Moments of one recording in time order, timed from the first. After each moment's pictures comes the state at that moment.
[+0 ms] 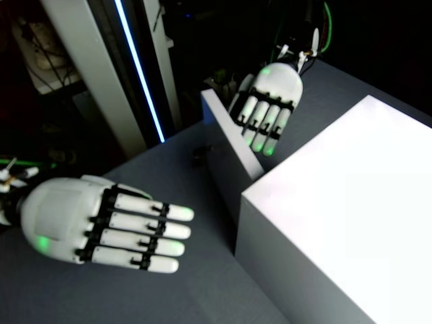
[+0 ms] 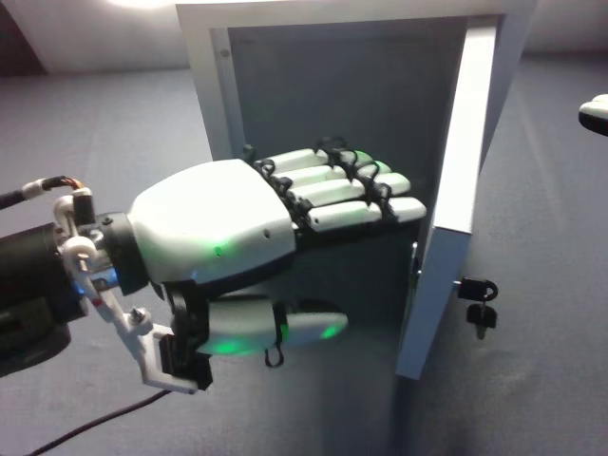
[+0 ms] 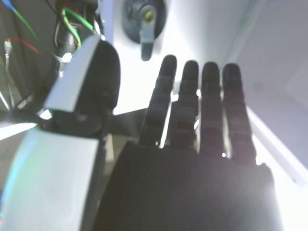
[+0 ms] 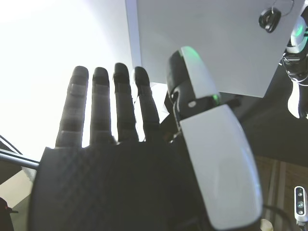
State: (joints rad) left arm 0.60 -1.03 1.04 0.52 -0.84 0.50; right arm -1.14 -0.88 1.18 0.06 1.36 -0.42
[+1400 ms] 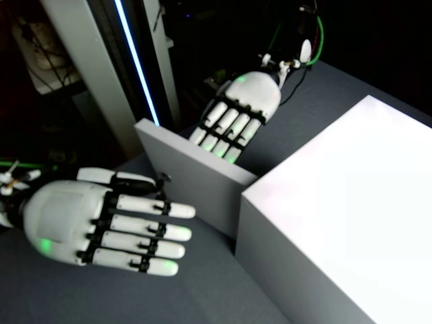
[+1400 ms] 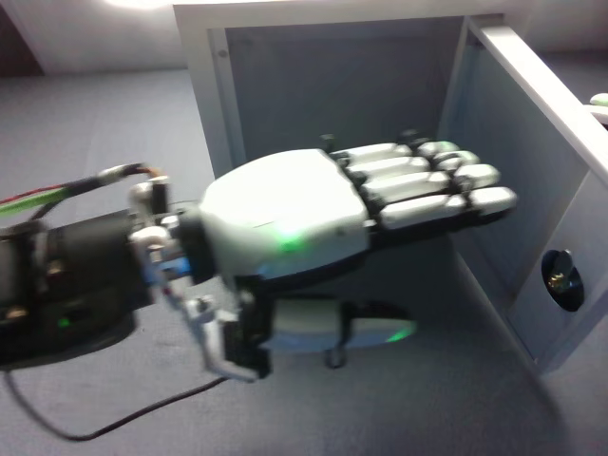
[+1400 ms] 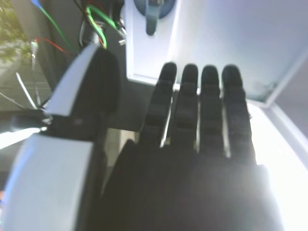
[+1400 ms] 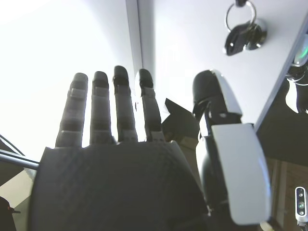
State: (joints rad) left arm 0.54 -1.11 1.06 0.56 -0.84 0.50; right arm -1.14 -0.89 1.19 0.06 1.35 -0.41
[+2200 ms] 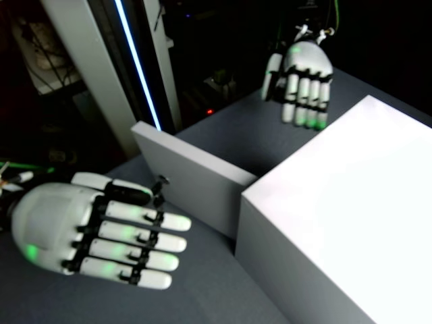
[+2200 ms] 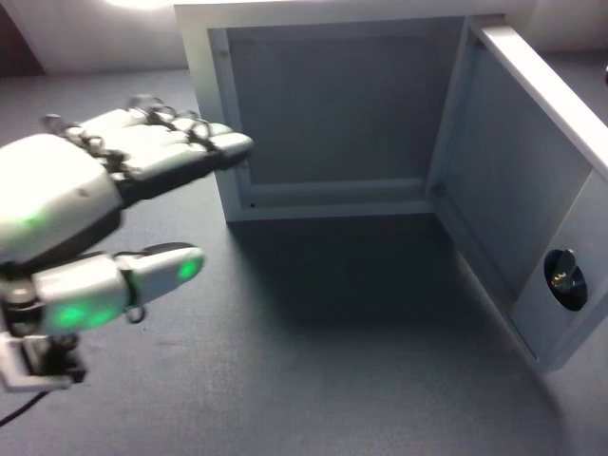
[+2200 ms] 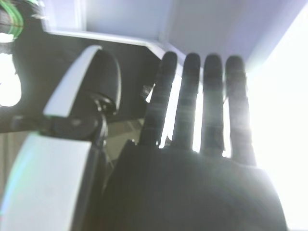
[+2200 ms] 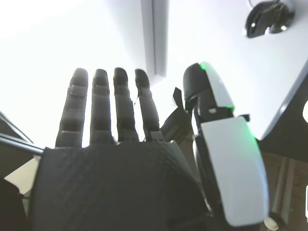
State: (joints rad) left arm 0.90 -0.77 0.90 0.08 -1.13 0.71; right arm -1.14 -0.87 1.19 0.15 1.39 -0.40
